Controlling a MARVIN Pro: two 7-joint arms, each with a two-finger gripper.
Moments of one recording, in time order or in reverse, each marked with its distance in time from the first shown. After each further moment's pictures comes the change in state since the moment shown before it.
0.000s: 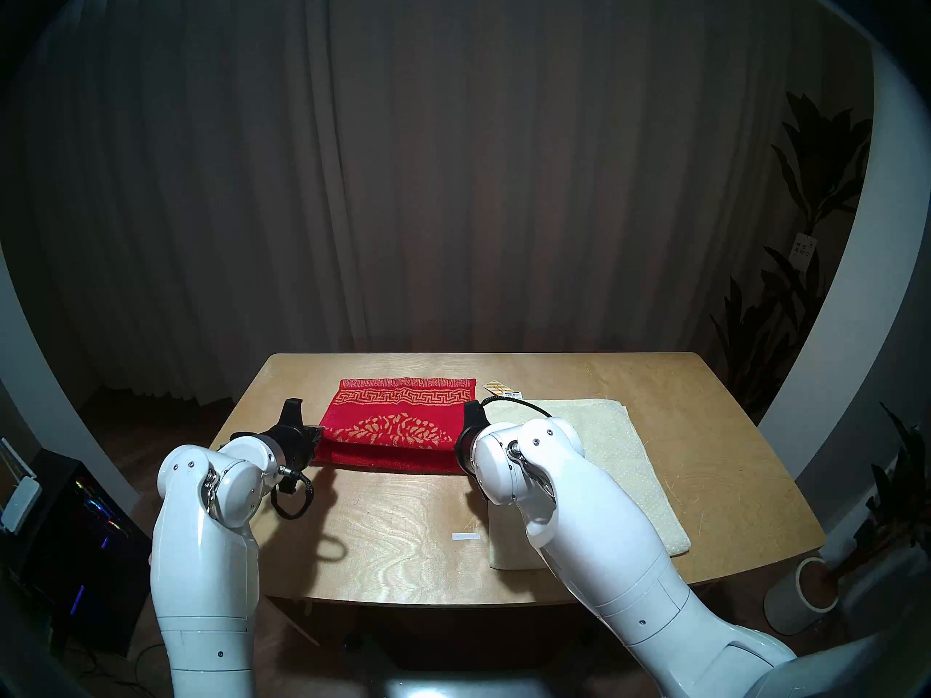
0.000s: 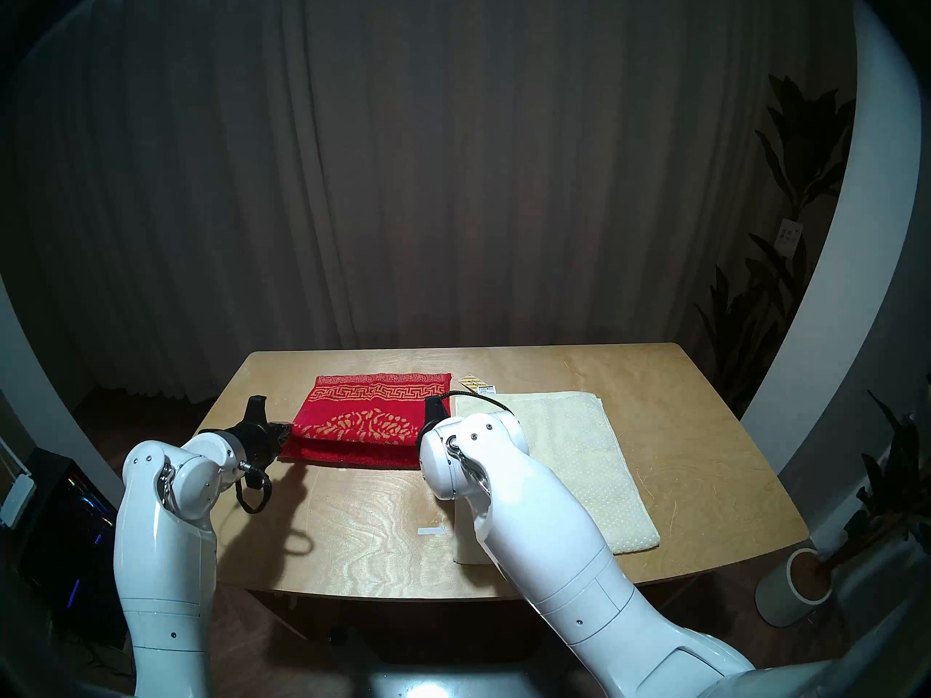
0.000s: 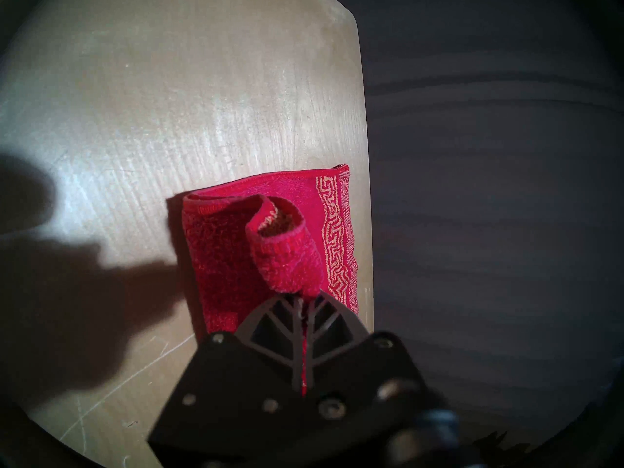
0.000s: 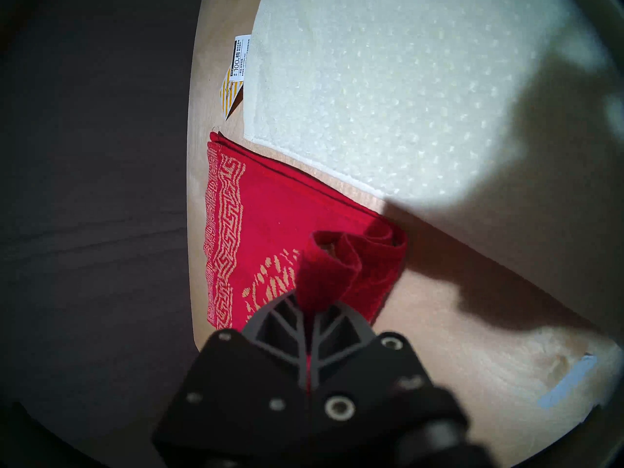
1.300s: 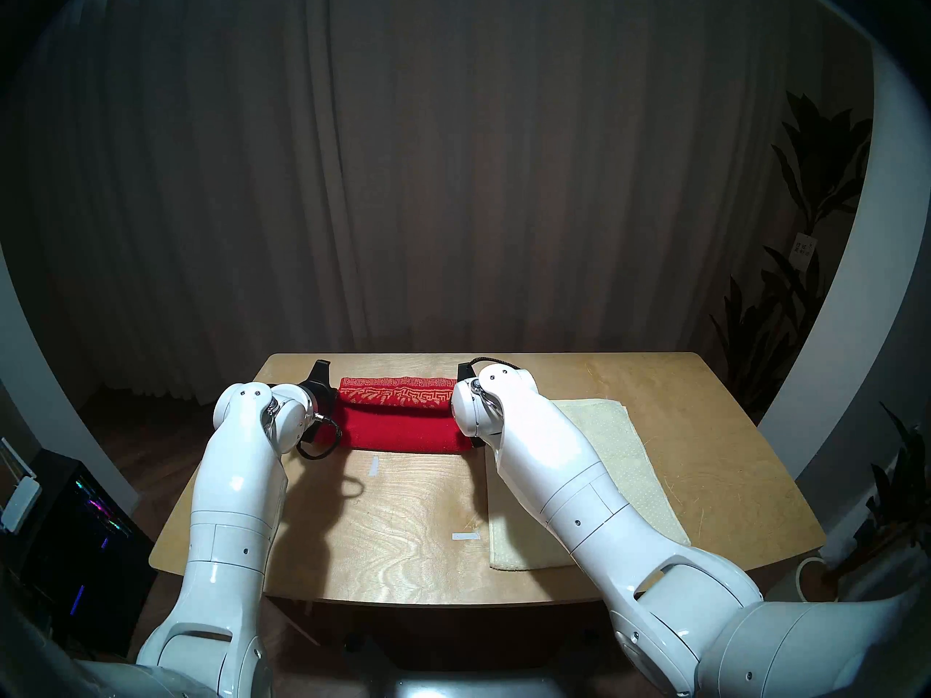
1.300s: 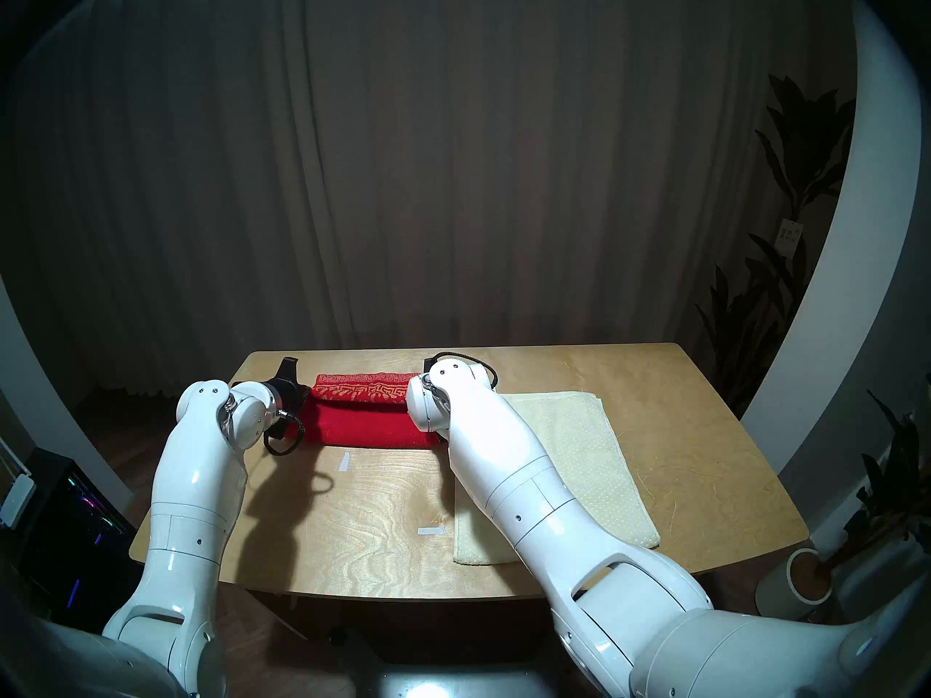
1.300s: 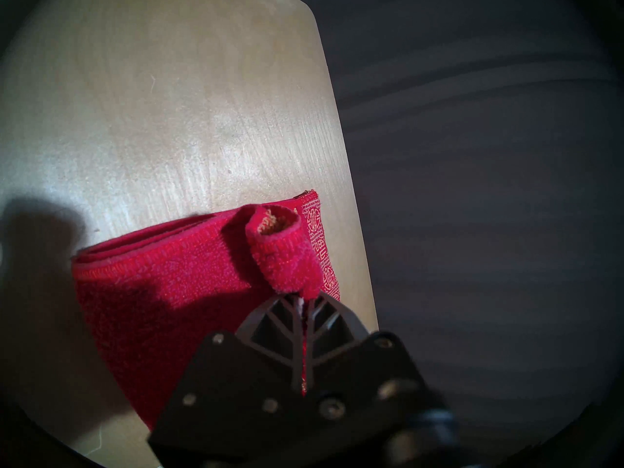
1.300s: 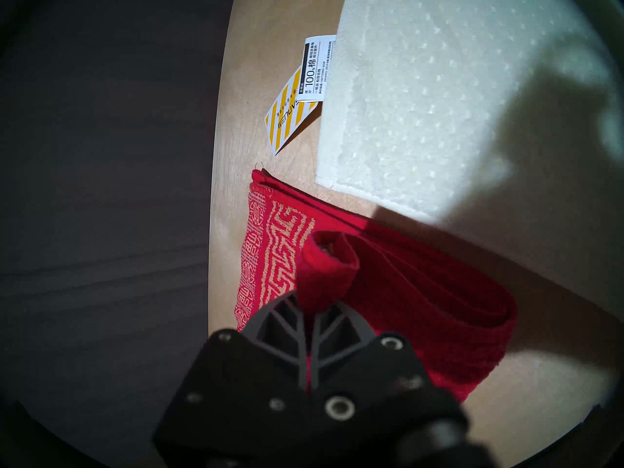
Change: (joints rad) left arm -0.333 0.114 0.200 0.402 0.123 -0.107 -0.091; right arm 0.296 -0.159 0.051 0.507 -0.004 0.017 0.149
